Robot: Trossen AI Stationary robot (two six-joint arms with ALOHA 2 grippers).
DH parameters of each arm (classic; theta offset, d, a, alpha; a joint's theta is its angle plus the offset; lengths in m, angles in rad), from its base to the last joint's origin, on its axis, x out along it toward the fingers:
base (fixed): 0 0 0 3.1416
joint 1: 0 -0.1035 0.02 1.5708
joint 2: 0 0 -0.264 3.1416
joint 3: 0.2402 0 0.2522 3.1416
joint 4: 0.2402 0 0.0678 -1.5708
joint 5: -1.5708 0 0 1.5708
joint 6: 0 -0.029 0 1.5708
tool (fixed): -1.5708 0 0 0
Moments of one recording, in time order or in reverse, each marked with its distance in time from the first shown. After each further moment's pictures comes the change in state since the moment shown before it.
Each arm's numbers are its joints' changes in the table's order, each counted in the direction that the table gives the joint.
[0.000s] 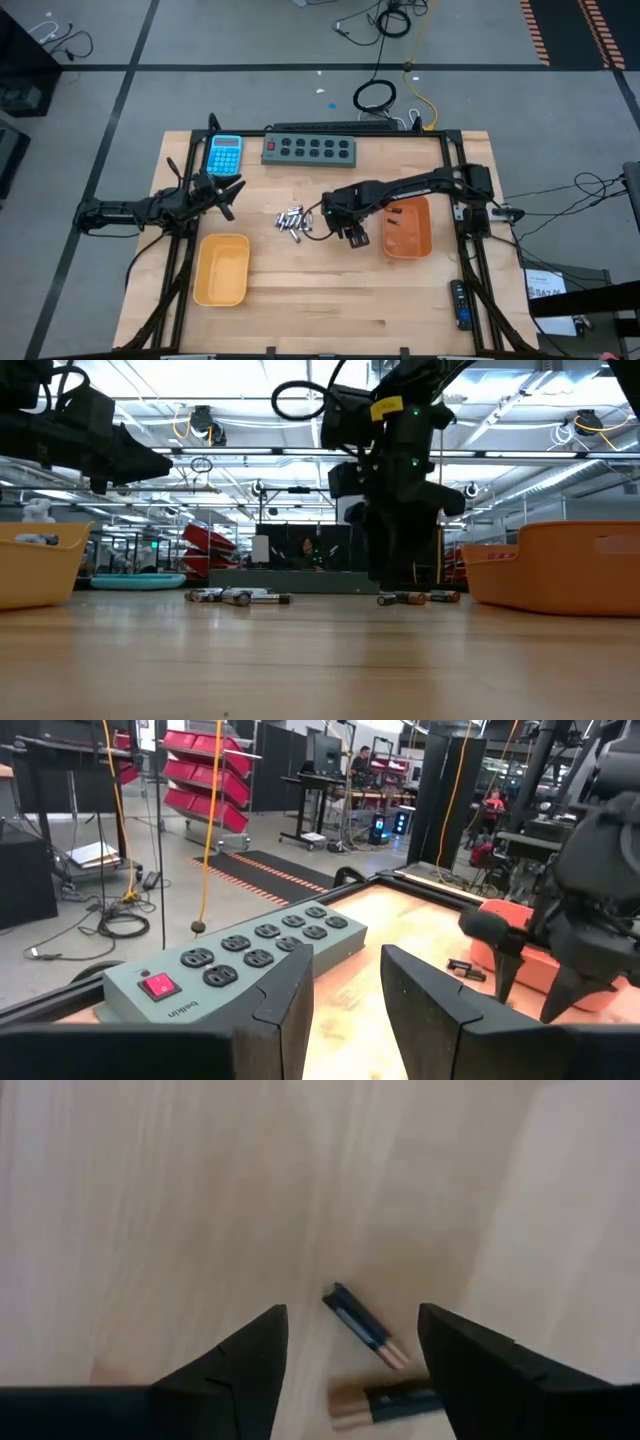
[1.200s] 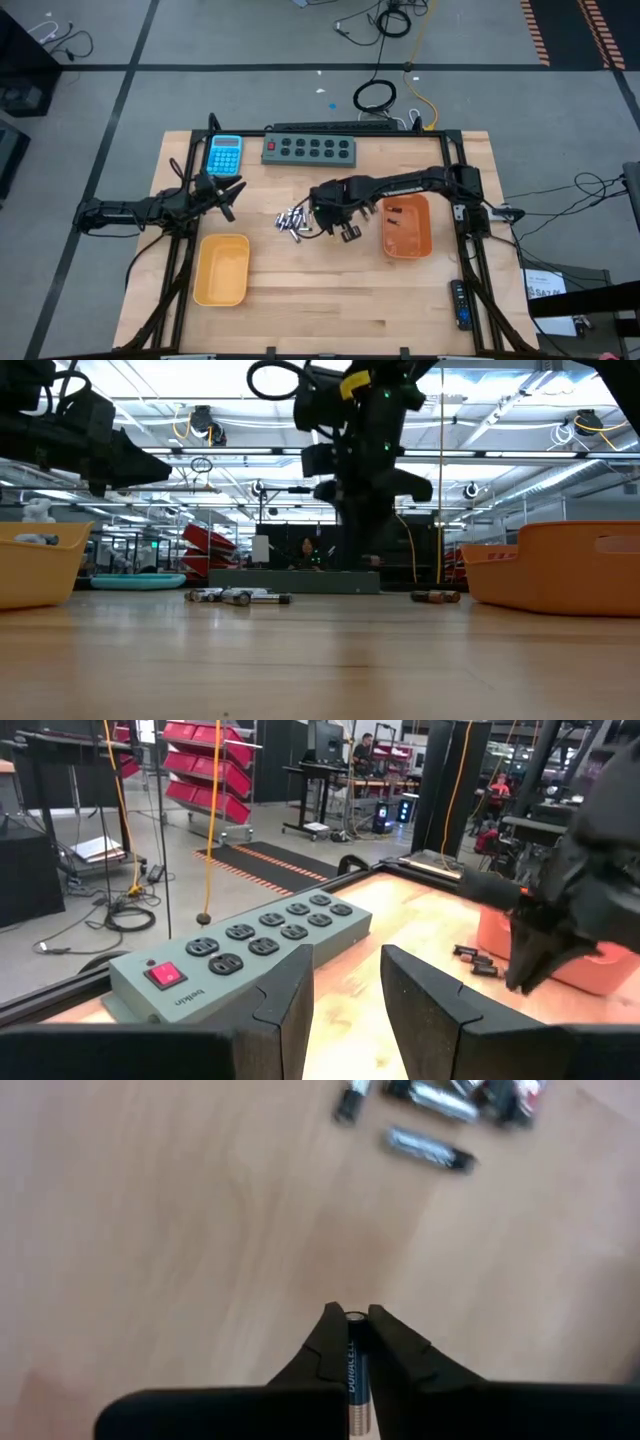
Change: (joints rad) left arm 0.000 0.000 0.000 0.039 -0.001 0.000; right arm 0.006 0.067 0.230 0.138 0.113 0.155
